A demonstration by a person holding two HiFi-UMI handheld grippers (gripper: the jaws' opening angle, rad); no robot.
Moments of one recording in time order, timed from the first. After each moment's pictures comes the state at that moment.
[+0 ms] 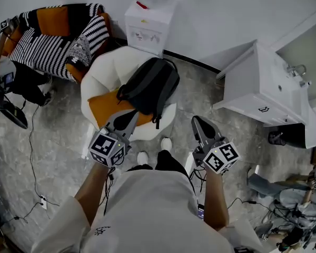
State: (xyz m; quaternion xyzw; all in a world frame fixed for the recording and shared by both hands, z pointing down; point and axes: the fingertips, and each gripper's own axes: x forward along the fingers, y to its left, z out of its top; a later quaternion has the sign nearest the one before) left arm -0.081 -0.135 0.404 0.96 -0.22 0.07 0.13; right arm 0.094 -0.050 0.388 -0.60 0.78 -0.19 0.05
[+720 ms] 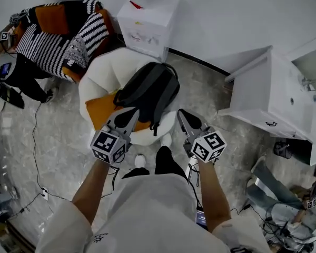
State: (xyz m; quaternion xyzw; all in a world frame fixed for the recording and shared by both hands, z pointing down) left arm 0.017 -0.222 0.452 0.95 -0.26 0.13 0.15; right arm 0.157 -0.177 0.470 -0.53 0.81 -0.23 0.02
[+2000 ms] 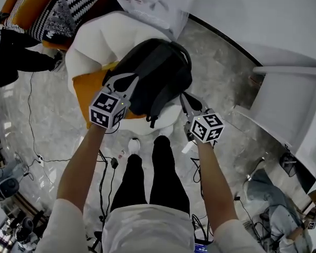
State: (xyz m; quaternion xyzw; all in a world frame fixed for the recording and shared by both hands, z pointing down) left arm 0.070 -0.375 0.704 0.89 -0.30 0.29 0.20; right arm 0.216 -0.290 0.768 -0.48 0.78 -0.40 -0.04
